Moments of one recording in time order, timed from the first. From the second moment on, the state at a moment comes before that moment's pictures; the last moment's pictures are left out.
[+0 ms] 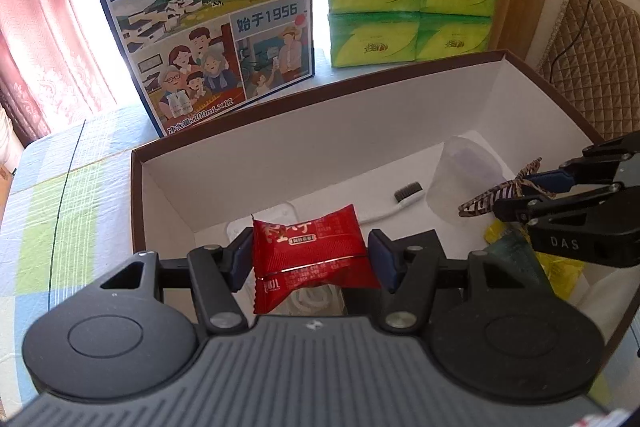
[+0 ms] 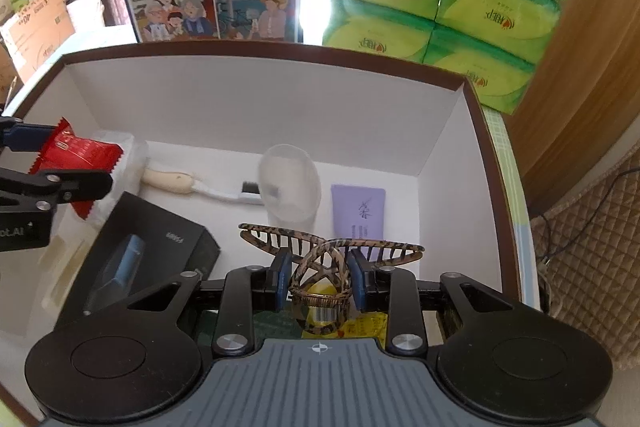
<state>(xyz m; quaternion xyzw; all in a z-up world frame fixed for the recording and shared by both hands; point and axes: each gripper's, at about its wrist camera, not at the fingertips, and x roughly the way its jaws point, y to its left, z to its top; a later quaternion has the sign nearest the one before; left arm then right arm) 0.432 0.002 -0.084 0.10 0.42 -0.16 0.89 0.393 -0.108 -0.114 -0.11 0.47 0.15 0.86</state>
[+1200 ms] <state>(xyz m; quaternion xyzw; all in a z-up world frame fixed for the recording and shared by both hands) 0.434 0.009 -0.064 0.09 0.40 -0.15 0.90 0.361 -0.124 -0.084 -0.07 0.42 0.19 0.89</state>
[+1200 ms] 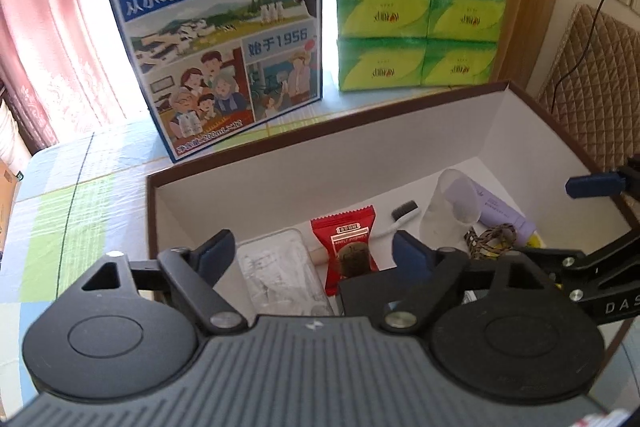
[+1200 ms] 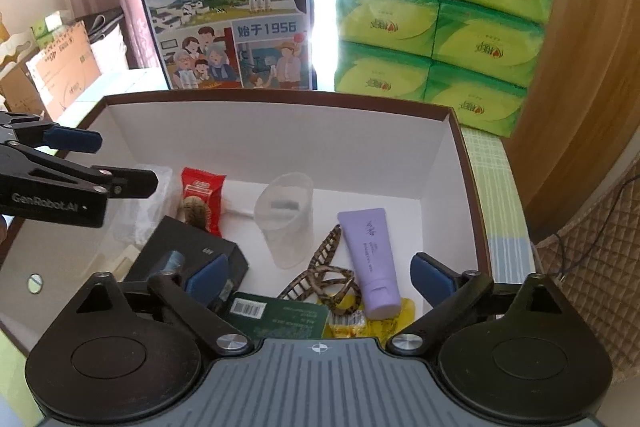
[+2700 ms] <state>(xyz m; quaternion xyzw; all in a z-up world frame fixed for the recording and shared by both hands) 0.250 0.048 0.030 0.07 0.28 -0.07 0.95 0.221 -0.142 -0.013 0.01 0.35 0.15 0.92</state>
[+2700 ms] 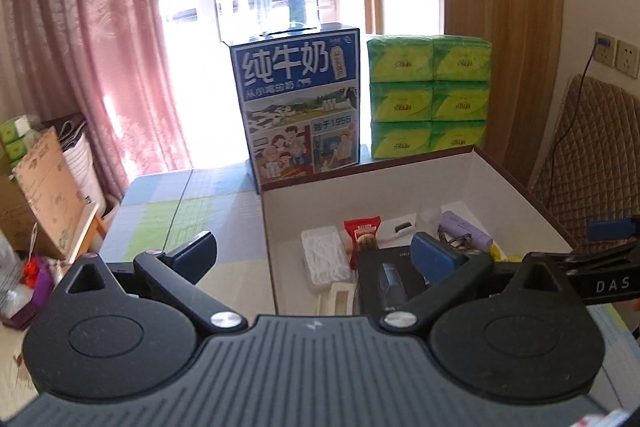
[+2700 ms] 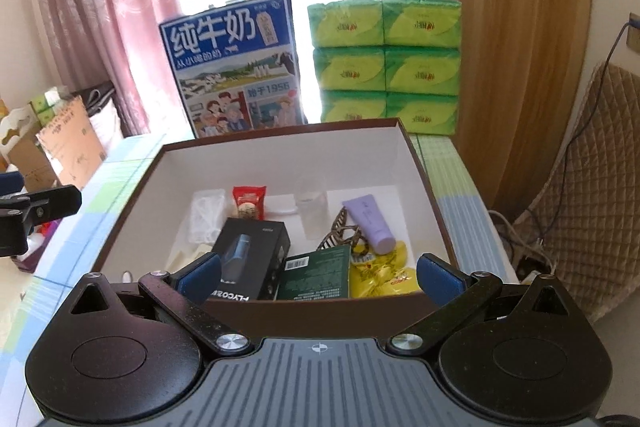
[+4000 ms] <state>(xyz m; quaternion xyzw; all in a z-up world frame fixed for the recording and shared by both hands) 0.106 0.023 0.034 0.02 0.37 -0.01 0.93 0.107 -0.185 0.016 -0.01 0.35 0.20 0.91</state>
